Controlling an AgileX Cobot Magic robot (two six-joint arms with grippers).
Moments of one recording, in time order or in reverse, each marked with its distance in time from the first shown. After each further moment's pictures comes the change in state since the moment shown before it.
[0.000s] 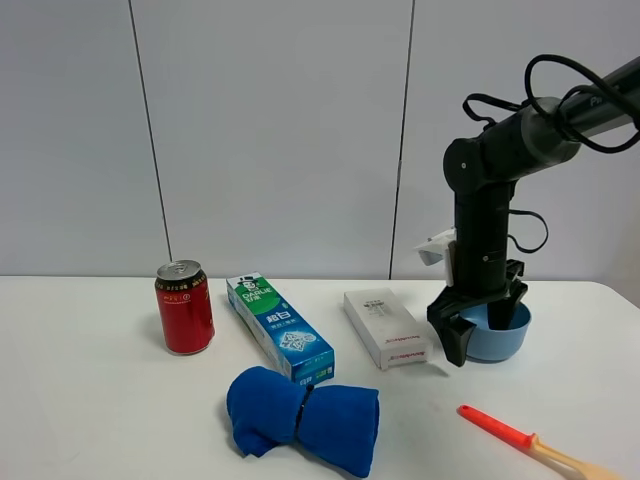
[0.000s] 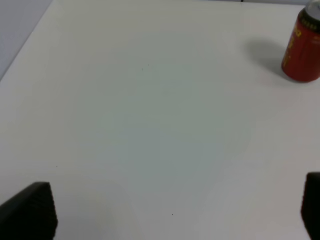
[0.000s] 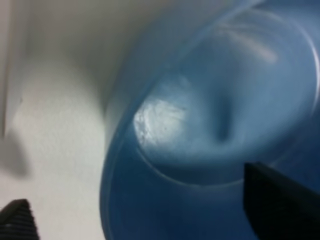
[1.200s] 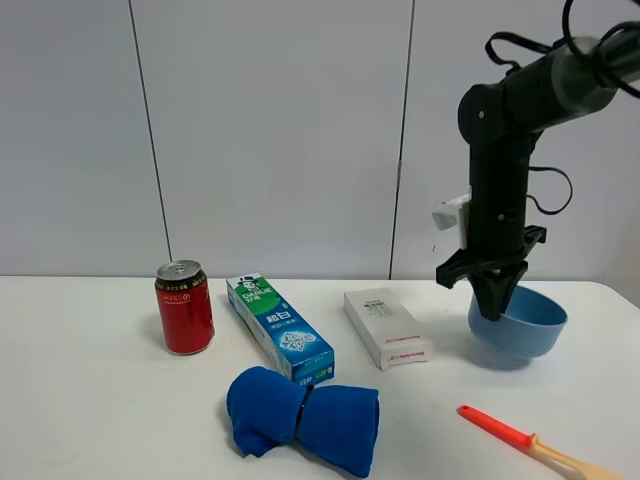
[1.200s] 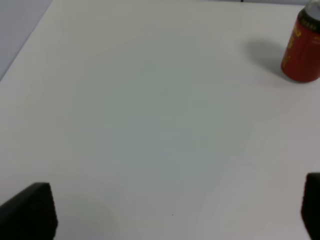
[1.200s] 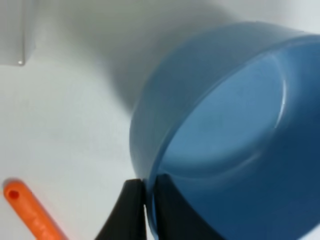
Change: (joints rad) left arm 0.000 0.000 0.000 0.000 0.000 0.000; right arm 0.000 -0.119 0.000 -0.003 0.102 0.063
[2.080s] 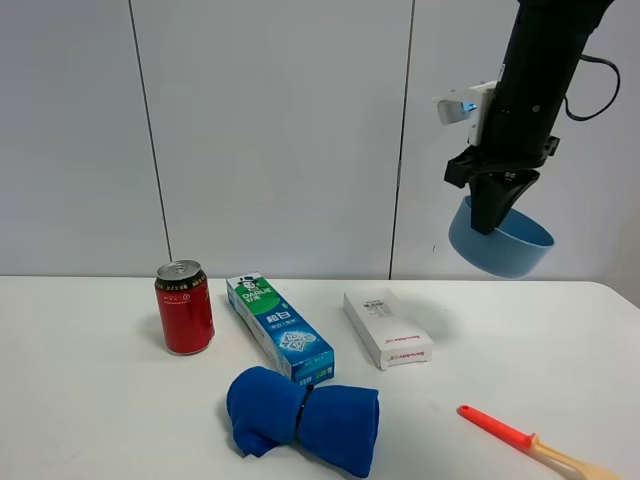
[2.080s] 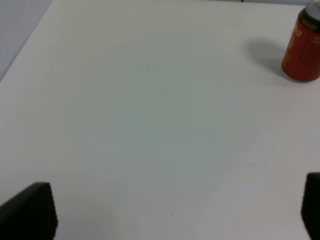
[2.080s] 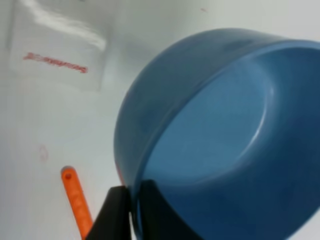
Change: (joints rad) left arm 0.000 0.000 0.000 0.000 0.000 0.000; right arm 0.022 -0.265 0.000 0.137 0.011 -0.158
